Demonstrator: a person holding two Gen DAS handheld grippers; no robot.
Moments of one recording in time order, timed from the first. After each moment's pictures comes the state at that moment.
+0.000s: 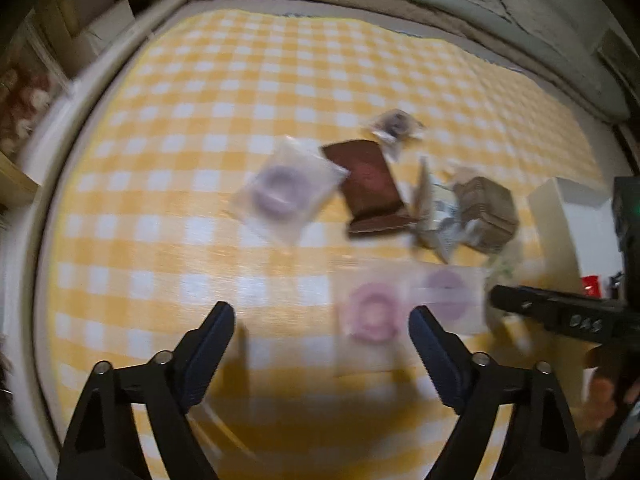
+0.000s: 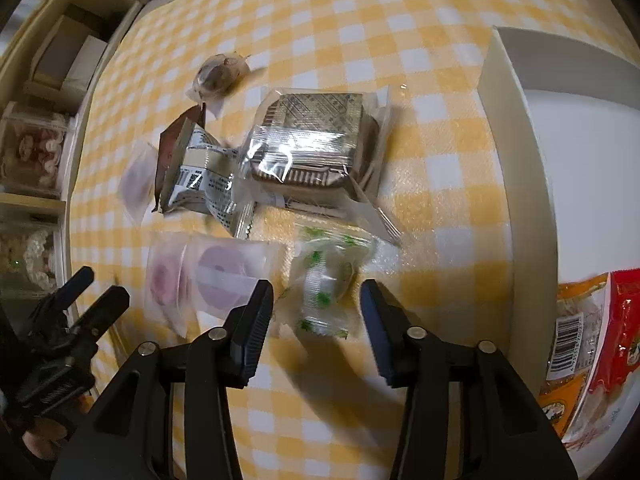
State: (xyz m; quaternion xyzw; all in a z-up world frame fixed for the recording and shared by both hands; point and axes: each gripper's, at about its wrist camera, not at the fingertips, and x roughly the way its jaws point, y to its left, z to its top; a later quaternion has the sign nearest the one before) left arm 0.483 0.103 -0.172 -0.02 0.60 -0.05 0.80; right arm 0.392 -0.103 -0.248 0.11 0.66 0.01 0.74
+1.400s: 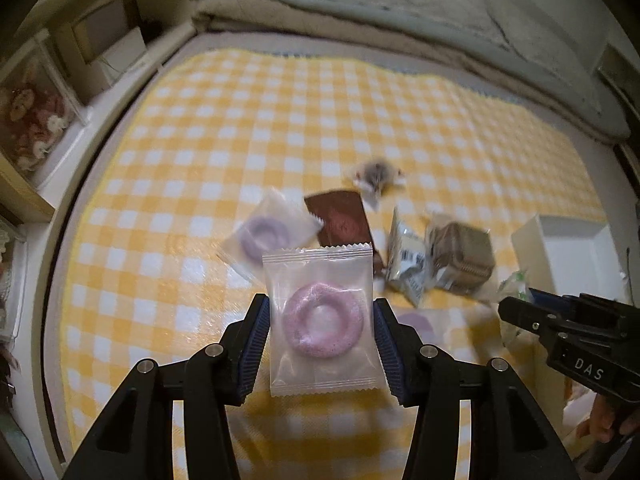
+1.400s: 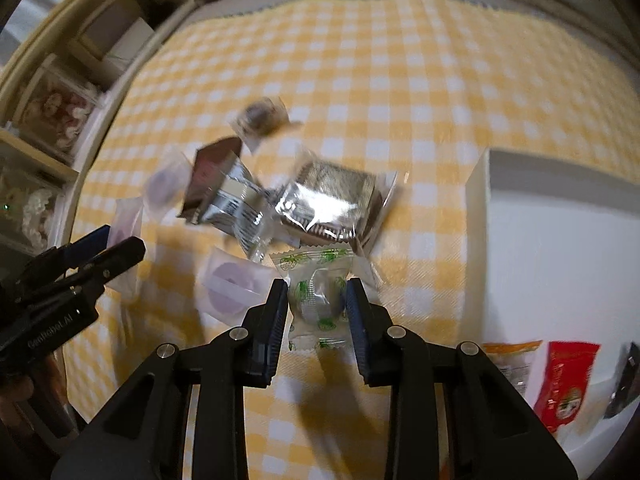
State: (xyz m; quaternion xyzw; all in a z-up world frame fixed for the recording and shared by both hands) left arm 0.471 0.084 -0.131 -0.03 0.54 -0.02 0.84; right arm 0.388 -0.091 -0.201 0.01 0.60 0.05 0.80
